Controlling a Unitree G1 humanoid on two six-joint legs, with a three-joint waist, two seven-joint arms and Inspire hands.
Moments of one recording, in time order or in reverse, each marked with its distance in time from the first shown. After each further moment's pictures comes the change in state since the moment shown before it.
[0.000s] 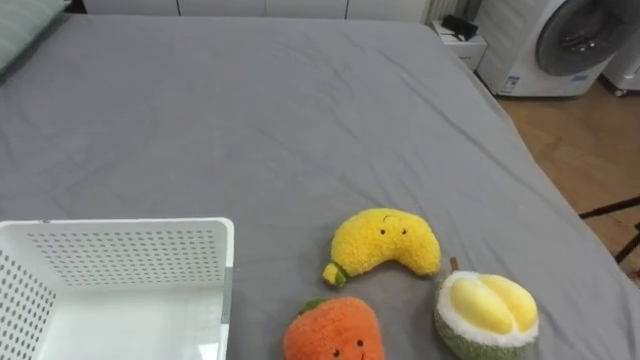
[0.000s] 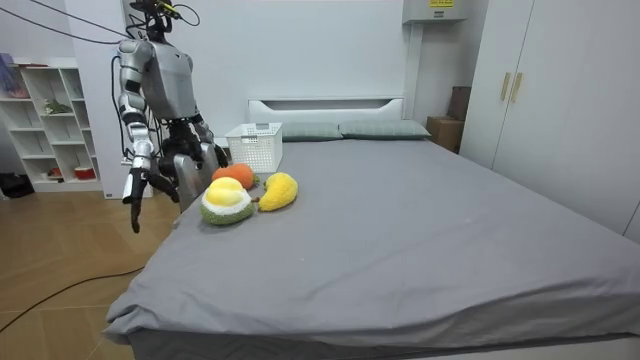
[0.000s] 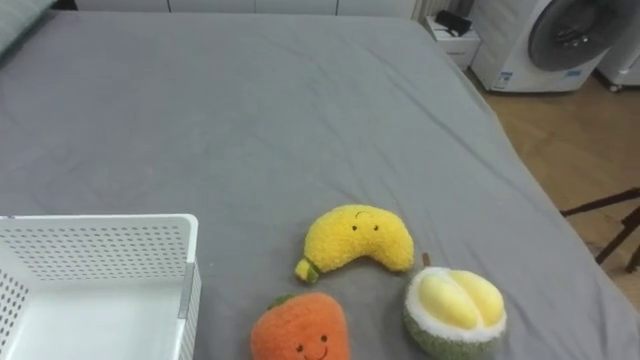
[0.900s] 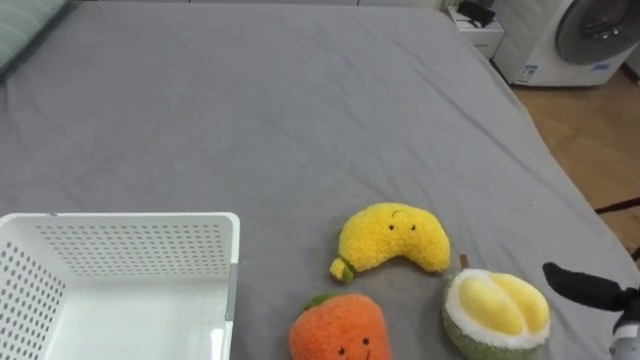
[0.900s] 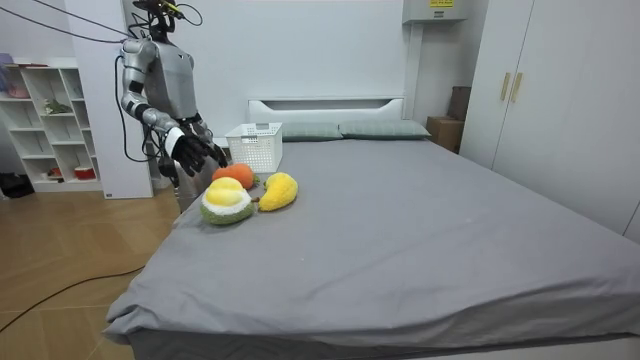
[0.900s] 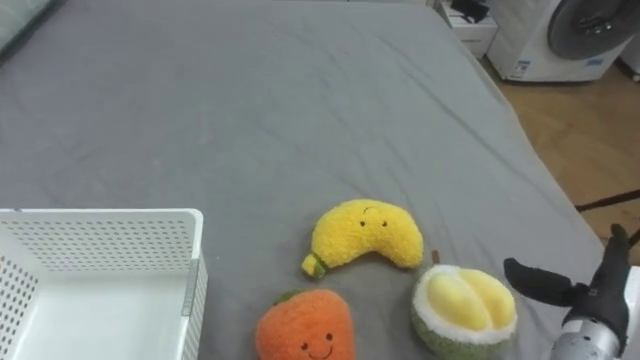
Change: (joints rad) left arm 0.036 -0.004 -0.072 -0.056 -0.007 -0.011 -0.023; right arm 0.007 -0.004 0.104 -0.572 -0.507 -0.033 0.009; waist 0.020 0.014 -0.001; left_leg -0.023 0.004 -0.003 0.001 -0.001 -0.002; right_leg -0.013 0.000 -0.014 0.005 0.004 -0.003
